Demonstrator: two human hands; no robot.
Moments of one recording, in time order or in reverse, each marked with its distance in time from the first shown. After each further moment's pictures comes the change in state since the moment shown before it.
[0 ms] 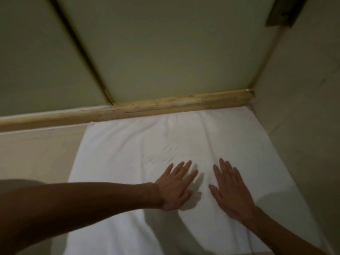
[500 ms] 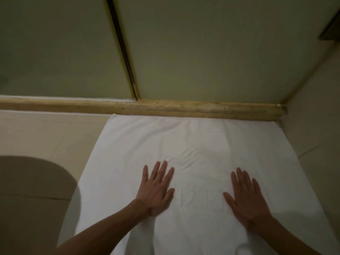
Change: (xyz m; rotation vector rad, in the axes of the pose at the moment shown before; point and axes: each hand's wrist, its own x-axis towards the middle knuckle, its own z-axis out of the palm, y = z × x) left_hand -0.043 -0.066 0.086 -0.048 0.231 -0.505; right_hand 0.036 0.007 0.021 -0.136 -0.125 0.012
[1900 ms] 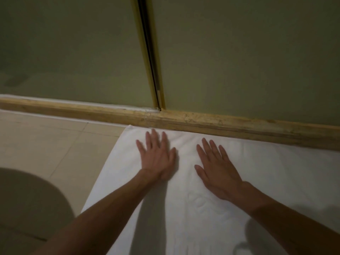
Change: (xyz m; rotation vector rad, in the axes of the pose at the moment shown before) left_hand 0.153 -0.127 -0.042 -0.104 0.177 -0.441; right_hand 0.209 -0.158 -0.062 0.027 0.173 -0.441
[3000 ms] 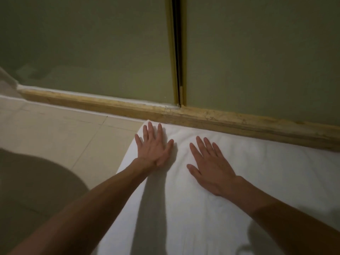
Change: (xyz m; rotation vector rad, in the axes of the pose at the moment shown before) left_hand 0.009 -0.065 -0.022 -0.075 -0.065 -0.086; right_hand 0.030 -0.058 -0.007 0.035 -0.058 -0.107
